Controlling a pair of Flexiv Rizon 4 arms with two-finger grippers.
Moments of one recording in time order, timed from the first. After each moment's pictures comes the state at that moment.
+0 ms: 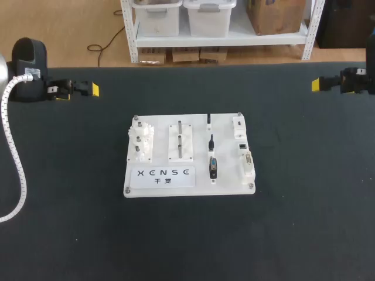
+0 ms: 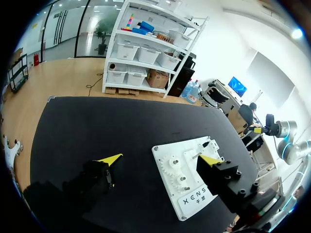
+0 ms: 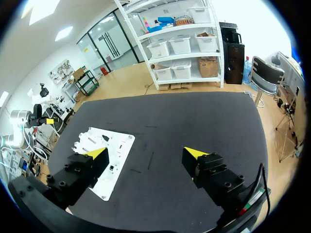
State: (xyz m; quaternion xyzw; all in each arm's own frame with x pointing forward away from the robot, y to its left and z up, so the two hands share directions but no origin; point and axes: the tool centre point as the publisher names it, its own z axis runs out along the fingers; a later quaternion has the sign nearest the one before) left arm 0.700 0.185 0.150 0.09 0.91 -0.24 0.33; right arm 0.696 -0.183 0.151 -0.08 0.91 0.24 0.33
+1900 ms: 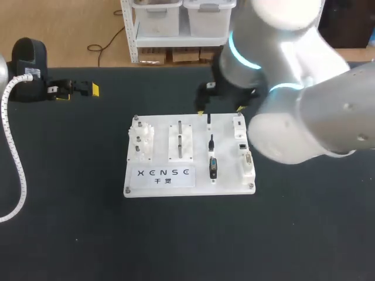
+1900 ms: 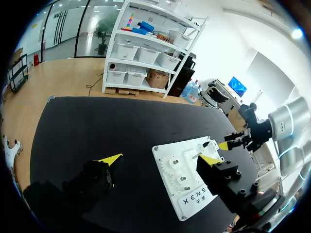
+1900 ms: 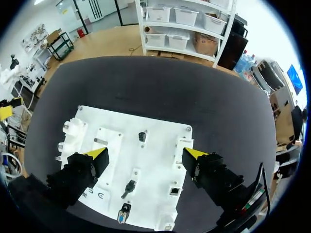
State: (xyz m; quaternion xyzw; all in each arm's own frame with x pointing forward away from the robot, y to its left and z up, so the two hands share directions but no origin) left arm 0.700 0.185 0.150 0.09 0.91 -0.24 0.33; right arm 0.723 0.047 0.067 -0.09 0.97 0.07 0.19
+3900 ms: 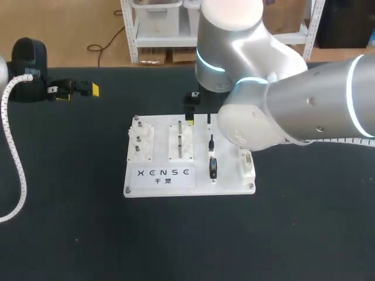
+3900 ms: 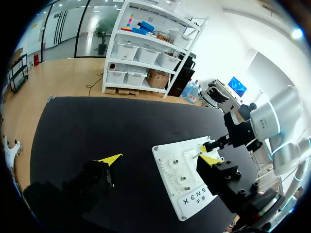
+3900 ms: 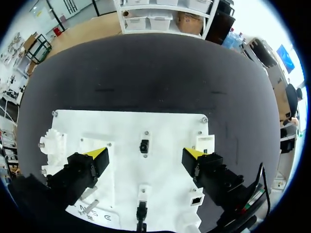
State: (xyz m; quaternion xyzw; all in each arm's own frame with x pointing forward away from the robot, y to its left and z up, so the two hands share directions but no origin) left arm 0.700 0.185 0.150 0.09 0.91 -0.24 0.33; right arm 0.738 0.064 0.013 -0.01 0.99 0.03 0.12
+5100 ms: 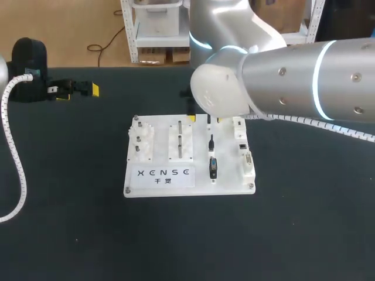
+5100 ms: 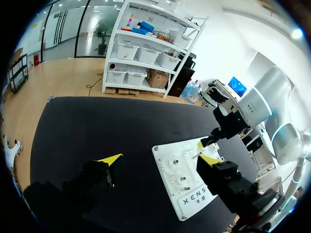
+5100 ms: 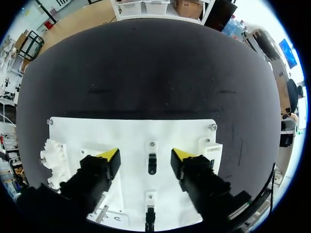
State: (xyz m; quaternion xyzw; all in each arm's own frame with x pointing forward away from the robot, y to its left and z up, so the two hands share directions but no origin) left arm 0.700 0.185 0.150 0.09 0.91 -0.24 0.33; right arm 0.755 0.074 0.007 0.00 1.00 0.02 0.04
